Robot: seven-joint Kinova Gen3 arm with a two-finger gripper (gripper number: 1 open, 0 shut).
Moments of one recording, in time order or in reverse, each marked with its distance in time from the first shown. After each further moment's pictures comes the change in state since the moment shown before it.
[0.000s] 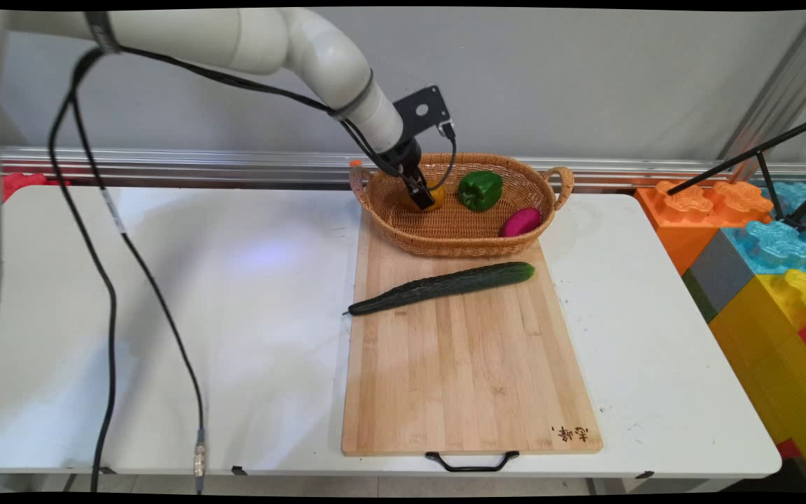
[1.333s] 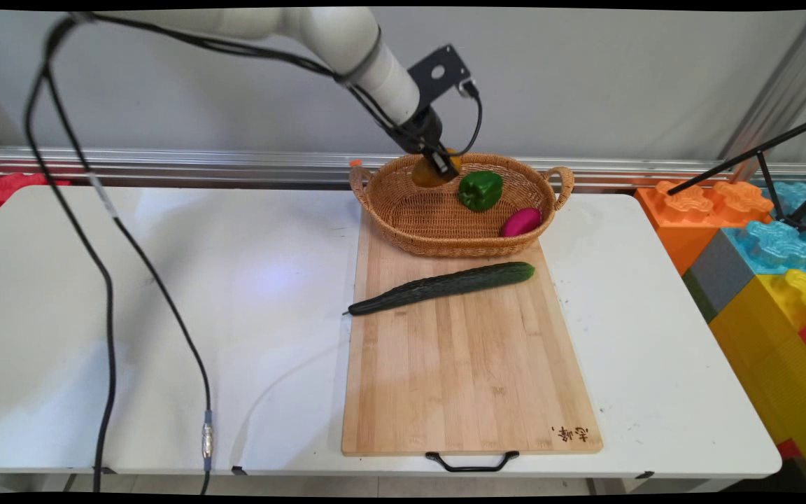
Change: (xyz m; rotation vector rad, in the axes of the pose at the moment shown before) arm 0.040 0.009 -0.062 -0.029 0.091 -0.116
